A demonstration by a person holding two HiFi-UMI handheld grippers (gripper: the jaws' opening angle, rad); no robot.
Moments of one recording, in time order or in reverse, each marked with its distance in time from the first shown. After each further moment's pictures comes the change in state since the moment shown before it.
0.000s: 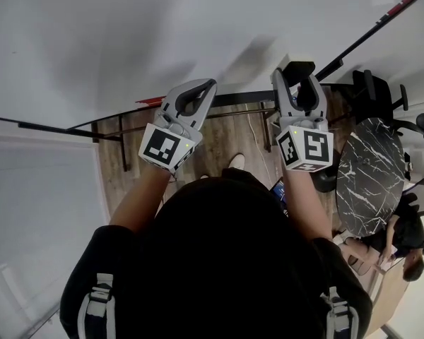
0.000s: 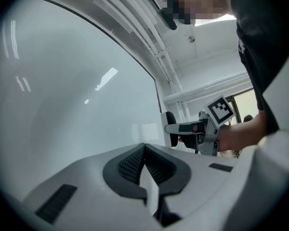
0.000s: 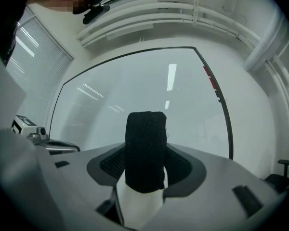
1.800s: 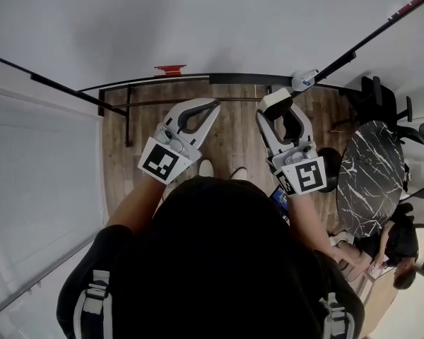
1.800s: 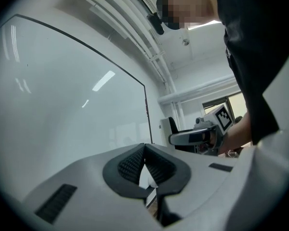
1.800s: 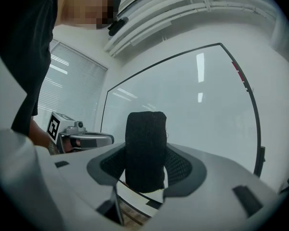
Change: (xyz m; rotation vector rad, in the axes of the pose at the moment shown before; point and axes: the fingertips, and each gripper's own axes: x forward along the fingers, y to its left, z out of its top) left arm -0.146 -0.075 0.004 -0.008 0.016 0.002; right arm -0.135 0.151 -0.027 -0.019 0.022 0.432
